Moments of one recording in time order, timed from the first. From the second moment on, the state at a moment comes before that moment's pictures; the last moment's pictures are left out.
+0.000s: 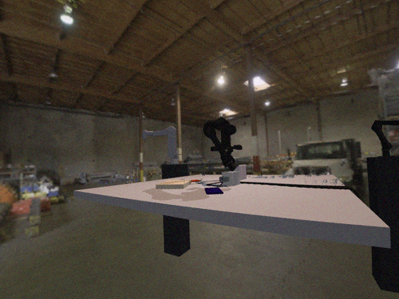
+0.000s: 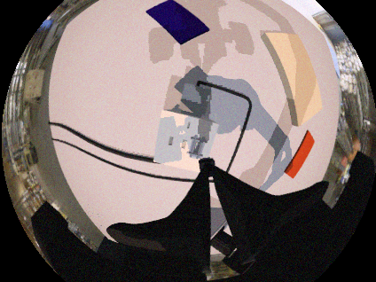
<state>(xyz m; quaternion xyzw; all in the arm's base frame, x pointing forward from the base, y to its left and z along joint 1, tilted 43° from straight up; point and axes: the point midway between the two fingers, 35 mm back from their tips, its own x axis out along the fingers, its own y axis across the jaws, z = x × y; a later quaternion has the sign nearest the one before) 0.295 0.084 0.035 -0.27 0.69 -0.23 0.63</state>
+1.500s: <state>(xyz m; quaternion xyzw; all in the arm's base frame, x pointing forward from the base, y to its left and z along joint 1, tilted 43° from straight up) 0.295 0.084 0.035 -0.57 0.71 0.18 0.38</state>
